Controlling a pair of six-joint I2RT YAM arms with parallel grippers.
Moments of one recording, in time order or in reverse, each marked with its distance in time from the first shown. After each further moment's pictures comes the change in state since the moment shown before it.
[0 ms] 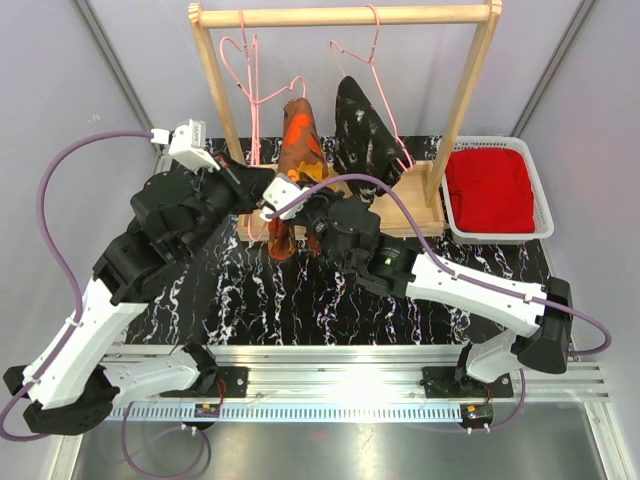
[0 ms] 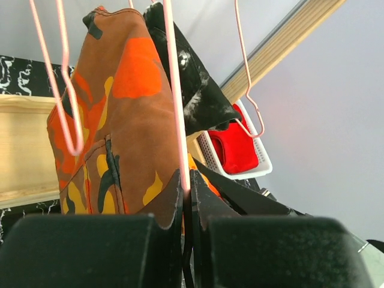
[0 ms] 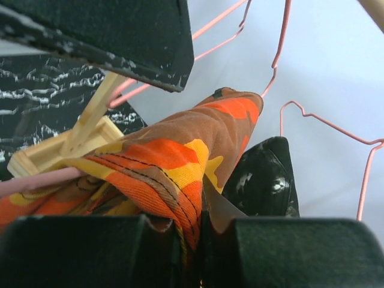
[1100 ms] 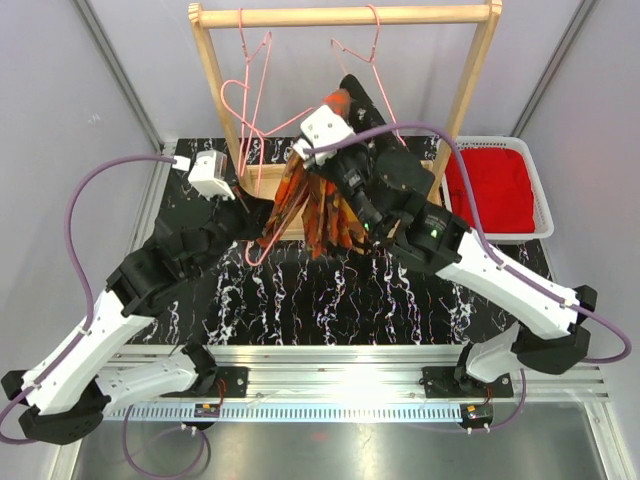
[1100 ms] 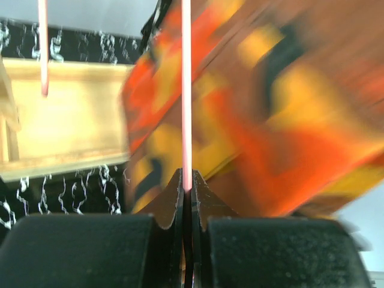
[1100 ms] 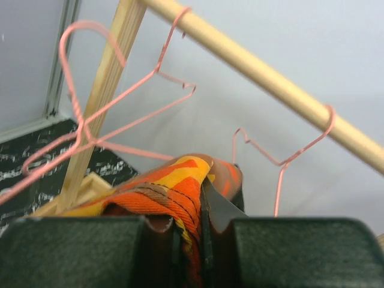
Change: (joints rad) left arm -0.035 -0.092 -0.208 -0.005 -0.053 0.066; right arm -0.053 -0.035 0.329 -0.238 -0.035 0.108
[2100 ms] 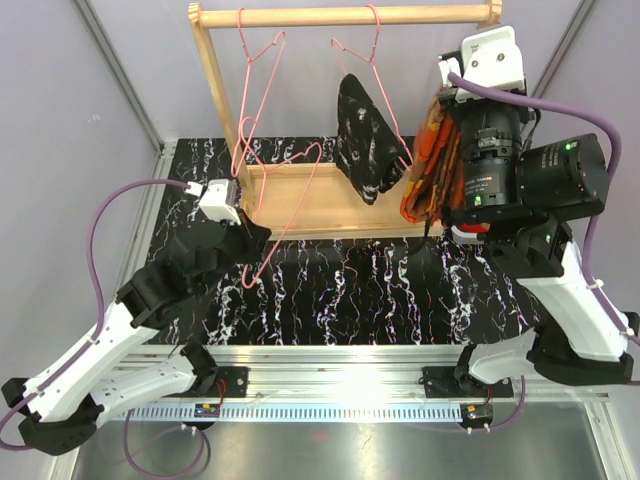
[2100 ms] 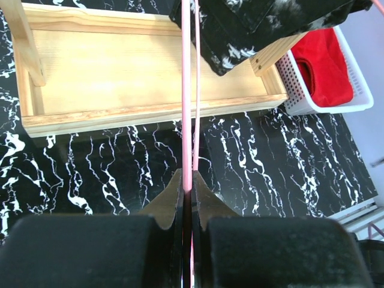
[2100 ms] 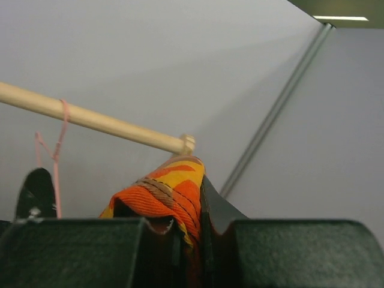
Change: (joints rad) left arm -0.006 -0.112 -0.239 -0.023 -0.012 -0.005; right arm -0.016 -0.058 0.401 0.073 0.388 -0.473
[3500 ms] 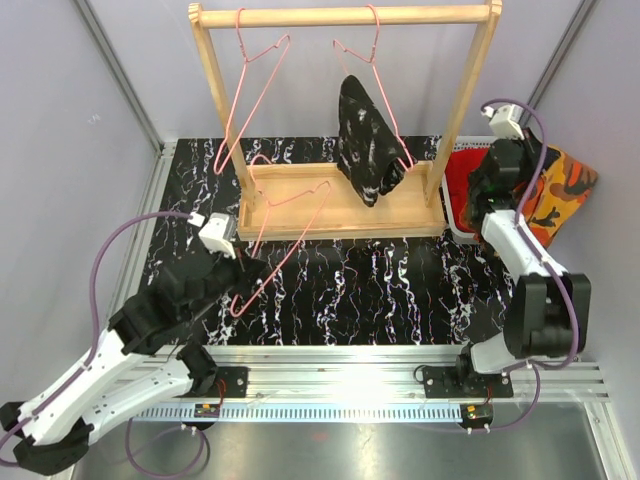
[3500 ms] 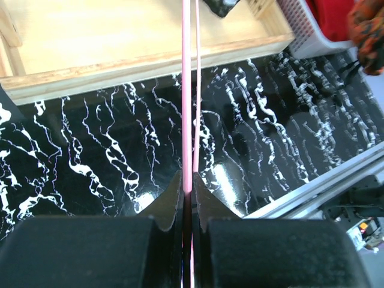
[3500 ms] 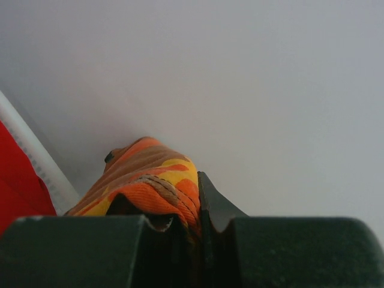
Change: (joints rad) left arm 0.000 -0.208 -0.229 -0.027 0.138 0.063; right arm -1.073 0.085 -1.044 0.572 0.050 0.096
